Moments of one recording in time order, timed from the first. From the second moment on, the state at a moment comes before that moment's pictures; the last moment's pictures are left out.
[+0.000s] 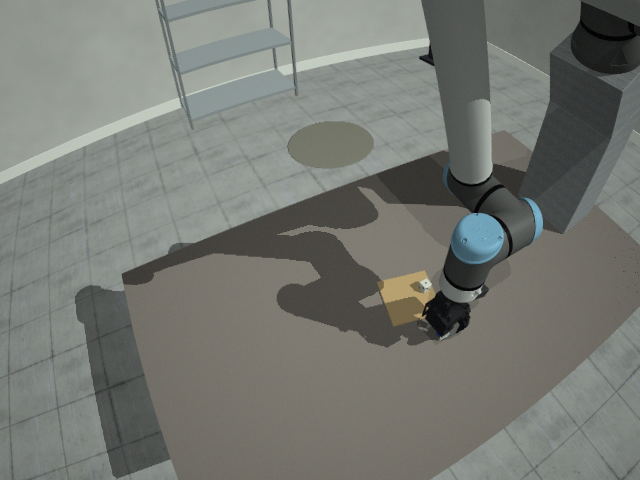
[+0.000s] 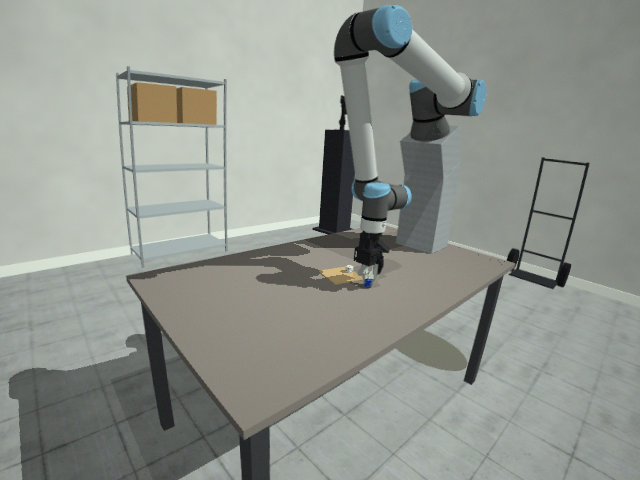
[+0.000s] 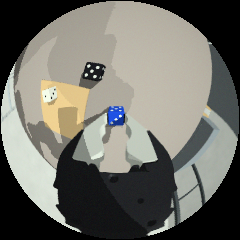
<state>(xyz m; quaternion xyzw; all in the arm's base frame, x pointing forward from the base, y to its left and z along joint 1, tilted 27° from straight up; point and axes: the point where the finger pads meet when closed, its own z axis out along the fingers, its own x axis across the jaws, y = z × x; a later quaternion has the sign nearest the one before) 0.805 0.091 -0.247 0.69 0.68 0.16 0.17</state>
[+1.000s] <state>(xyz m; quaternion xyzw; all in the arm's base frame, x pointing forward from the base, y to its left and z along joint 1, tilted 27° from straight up) 0.796 0.092 -0.231 0.69 0.68 0.16 0.17</state>
